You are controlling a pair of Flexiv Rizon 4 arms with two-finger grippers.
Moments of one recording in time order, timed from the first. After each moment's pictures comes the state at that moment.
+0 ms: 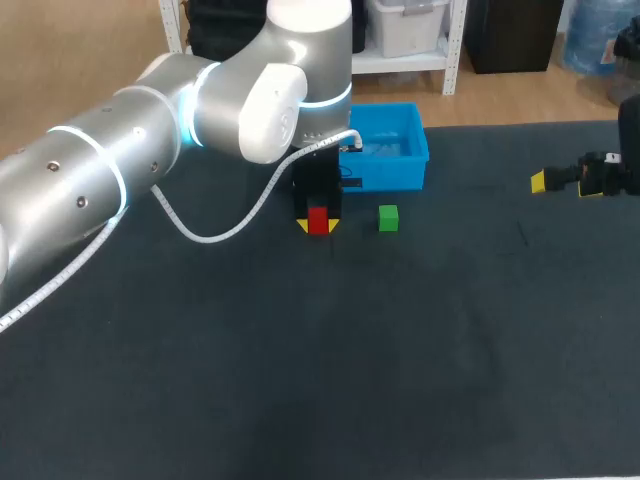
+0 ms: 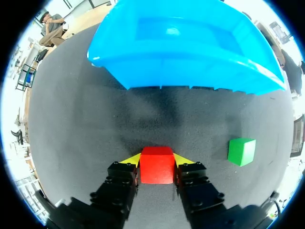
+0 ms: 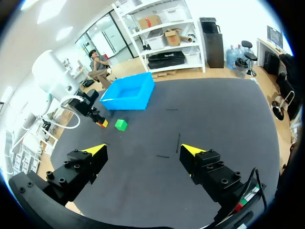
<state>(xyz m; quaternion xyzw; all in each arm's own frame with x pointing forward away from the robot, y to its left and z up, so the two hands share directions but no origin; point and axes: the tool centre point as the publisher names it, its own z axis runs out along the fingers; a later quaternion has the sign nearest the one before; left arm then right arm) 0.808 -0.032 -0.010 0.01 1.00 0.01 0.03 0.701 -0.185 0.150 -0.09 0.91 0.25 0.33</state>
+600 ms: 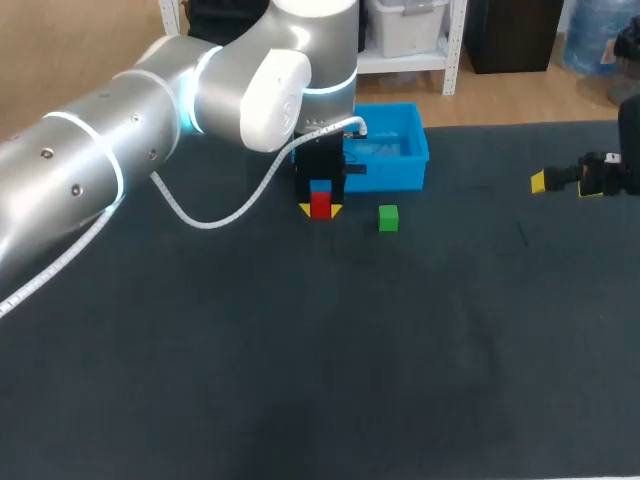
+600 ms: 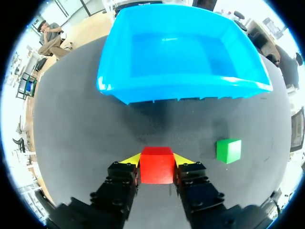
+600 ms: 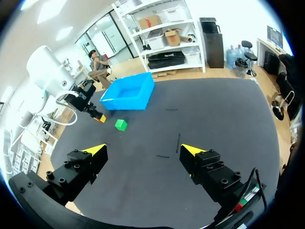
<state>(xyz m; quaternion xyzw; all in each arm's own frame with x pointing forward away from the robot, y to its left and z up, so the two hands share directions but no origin) 0.816 -0.038 0.018 0.04 1.00 0.01 0.06 0.701 -0.185 0.150 -0.09 0.91 0.25 0.33</state>
